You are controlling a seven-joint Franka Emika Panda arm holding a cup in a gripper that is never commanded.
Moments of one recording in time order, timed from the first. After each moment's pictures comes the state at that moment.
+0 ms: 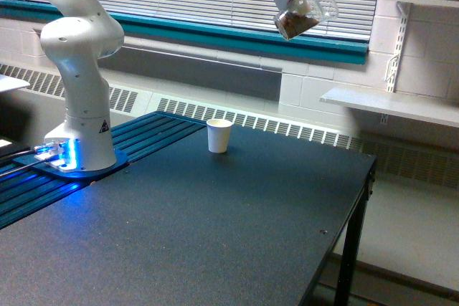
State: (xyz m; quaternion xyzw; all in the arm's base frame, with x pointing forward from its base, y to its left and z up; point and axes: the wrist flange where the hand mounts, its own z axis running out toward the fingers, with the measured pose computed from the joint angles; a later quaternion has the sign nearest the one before) arm 0.446 0.136 0.525 -0.94 0.11 -0.33 0.05
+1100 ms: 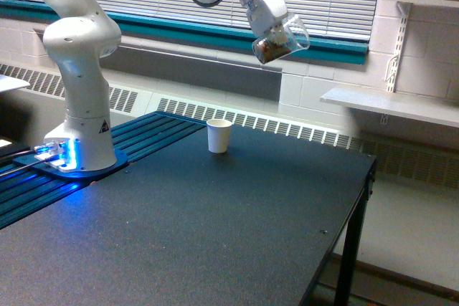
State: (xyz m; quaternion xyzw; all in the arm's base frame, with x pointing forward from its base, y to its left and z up) arm 0.380 0.203 0.453 -0.96 0.03 -0.28 0.04
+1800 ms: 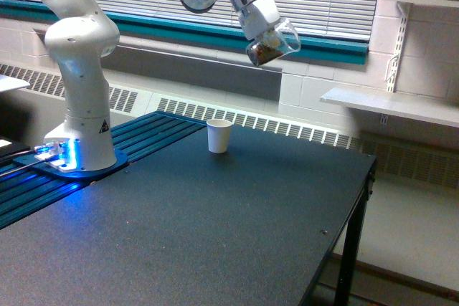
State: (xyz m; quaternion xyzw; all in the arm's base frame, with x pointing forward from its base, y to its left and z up) arm 0.341 0.242 0.438 -0.96 0.01 -0.28 0.06
